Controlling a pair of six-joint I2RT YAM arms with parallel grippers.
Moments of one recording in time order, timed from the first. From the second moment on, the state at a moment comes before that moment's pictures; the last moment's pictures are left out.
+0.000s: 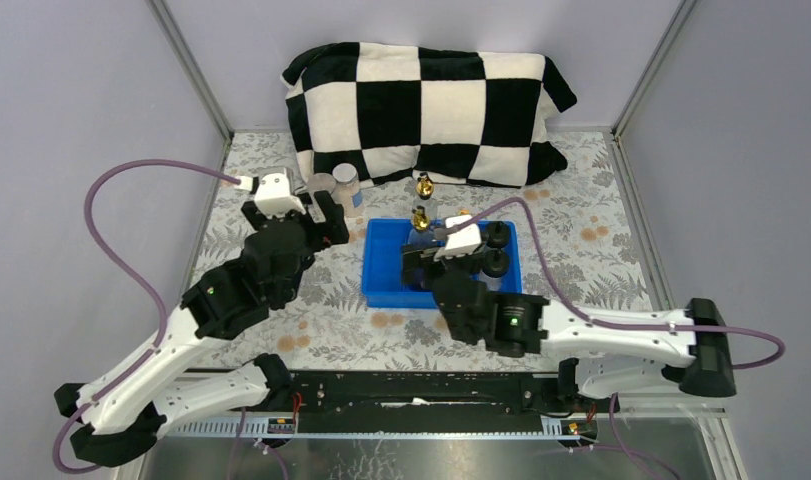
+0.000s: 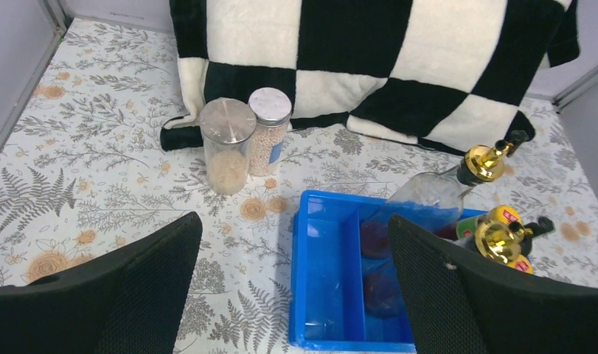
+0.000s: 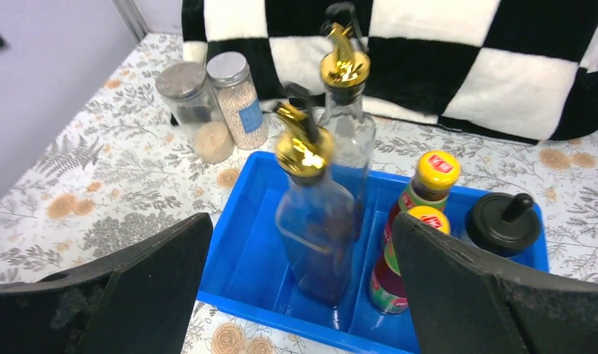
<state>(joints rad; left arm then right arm) -0.90 0.83 1.13 -0.61 -0.83 -0.46 1.36 1.24 0.97 0.01 1.08 0.31</state>
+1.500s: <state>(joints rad) -0.24 1.94 1.75 -0.69 -0.07 -0.21 1.38 0.88 0.87 -0.40 1.05 0.45</state>
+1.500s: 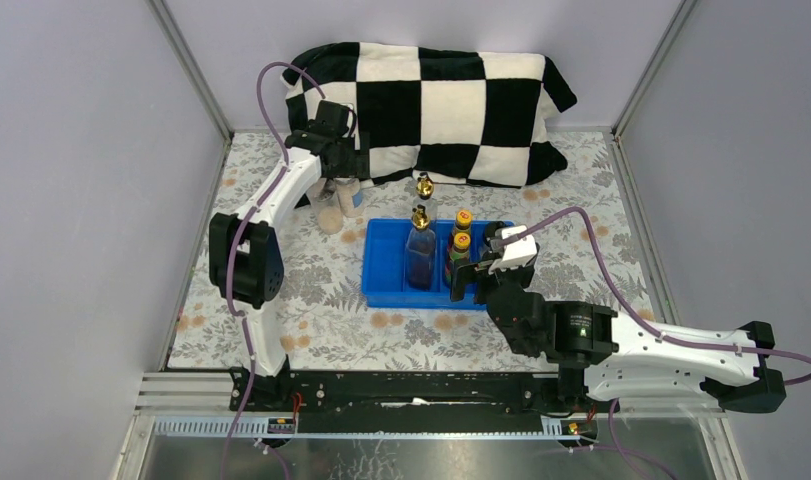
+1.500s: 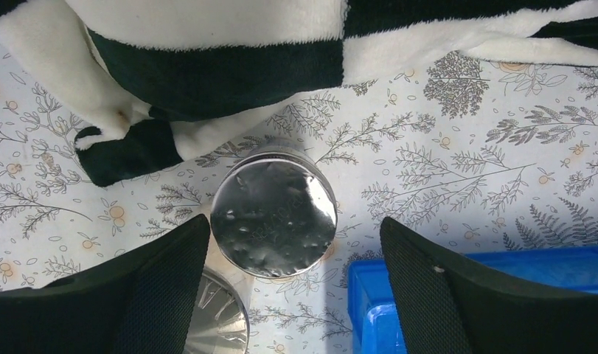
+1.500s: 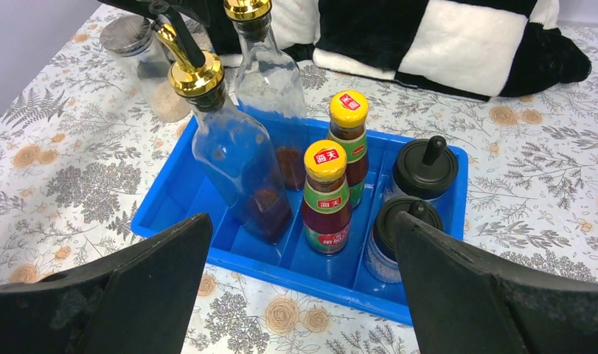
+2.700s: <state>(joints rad) -0.25 1.85 1.70 -0.70 -0.06 -0.23 1.38 0.84 0.79 -0.38 1.03 0.48</state>
